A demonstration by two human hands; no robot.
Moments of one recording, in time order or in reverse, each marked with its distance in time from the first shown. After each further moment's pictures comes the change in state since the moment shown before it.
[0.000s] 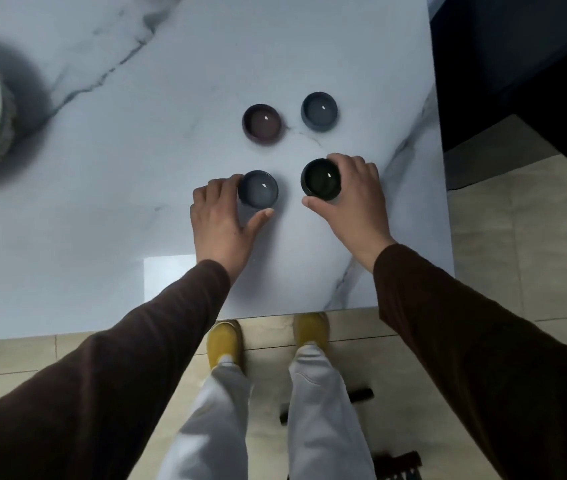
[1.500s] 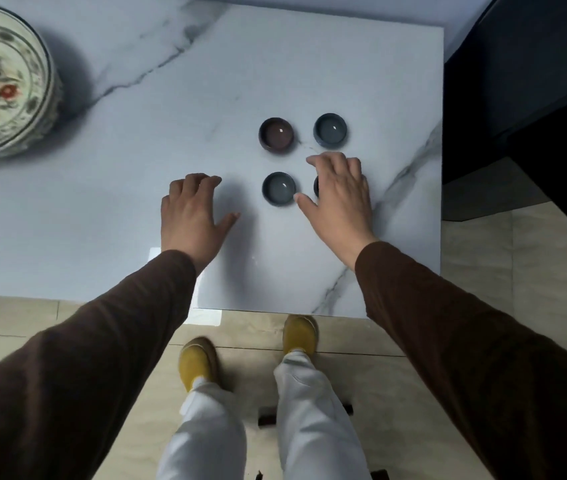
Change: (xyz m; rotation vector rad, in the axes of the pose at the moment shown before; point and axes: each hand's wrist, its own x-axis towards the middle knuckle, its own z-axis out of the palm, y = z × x) left_hand -0.008 -0.008 -0.051 0.236 -0.029 -0.058; right_hand 0.009 -0.031 -0.017 -0.254 -0.026 -0.240
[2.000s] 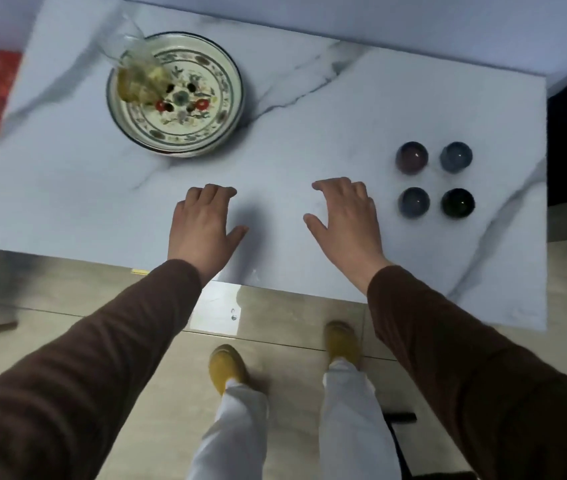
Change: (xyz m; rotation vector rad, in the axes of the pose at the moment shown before) left_hand -0.054 -0.217 -0.149 0.062 0.006 0.047; right_hand -0.037 -0.264 0.032 0.017 -0.094 -0.064
